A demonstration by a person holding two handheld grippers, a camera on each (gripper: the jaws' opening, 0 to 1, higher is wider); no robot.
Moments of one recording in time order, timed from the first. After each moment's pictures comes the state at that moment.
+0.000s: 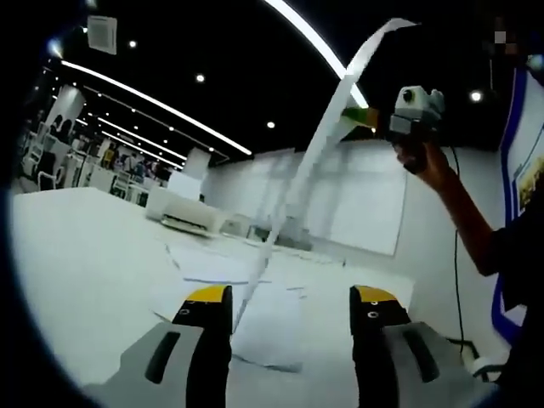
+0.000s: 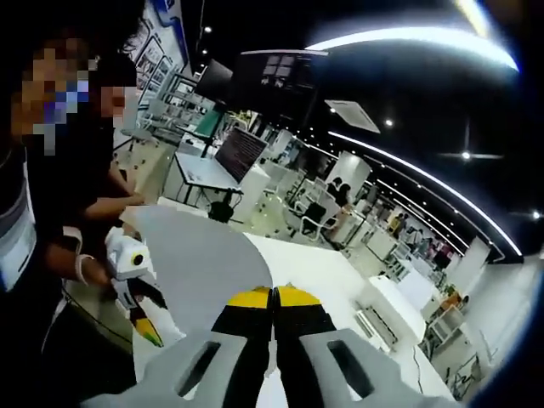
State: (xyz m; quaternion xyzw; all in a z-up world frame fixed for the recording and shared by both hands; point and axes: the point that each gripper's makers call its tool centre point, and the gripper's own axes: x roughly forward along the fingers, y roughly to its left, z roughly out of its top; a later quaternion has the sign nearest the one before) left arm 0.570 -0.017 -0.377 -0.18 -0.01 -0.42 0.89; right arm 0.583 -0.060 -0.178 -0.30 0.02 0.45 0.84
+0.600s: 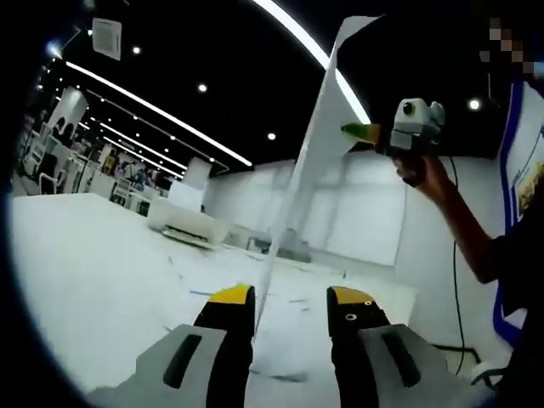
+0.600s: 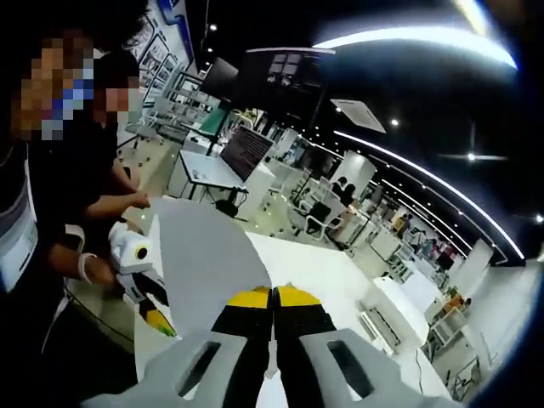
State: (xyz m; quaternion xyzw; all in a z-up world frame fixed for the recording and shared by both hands) left arm 0.573 -0.003 -0.364 -0.19 -0.04 -0.41 0.89; right arm 0.582 -0.054 -0.182 -0.31 0.03 0.46 0.83
